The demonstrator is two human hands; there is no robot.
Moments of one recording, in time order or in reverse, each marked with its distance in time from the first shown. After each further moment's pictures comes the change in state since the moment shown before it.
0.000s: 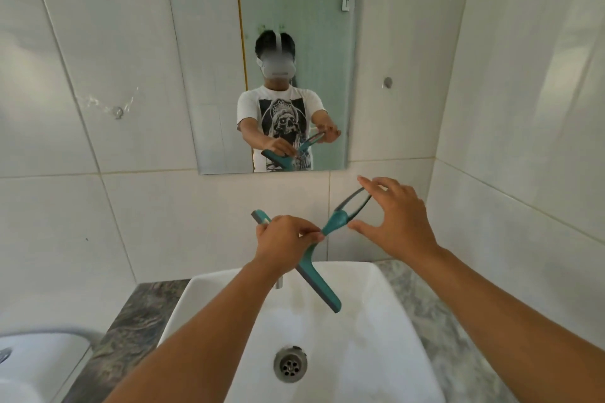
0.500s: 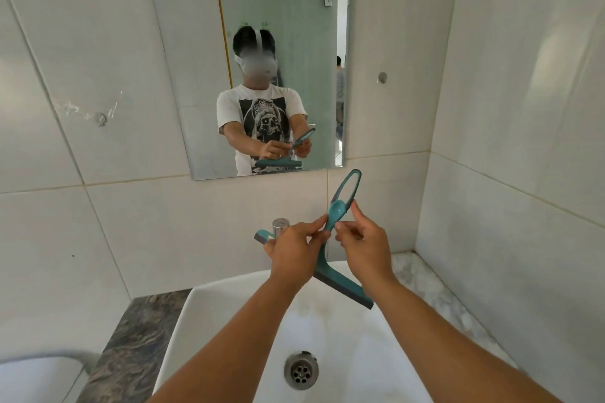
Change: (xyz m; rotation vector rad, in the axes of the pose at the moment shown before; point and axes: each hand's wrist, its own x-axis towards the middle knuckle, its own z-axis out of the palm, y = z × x) left_hand -0.004 0.003 0.020 -0.225 0.081 -0.116; right_hand -0.025 -0.072 0.060 0.835 0.055 0.547
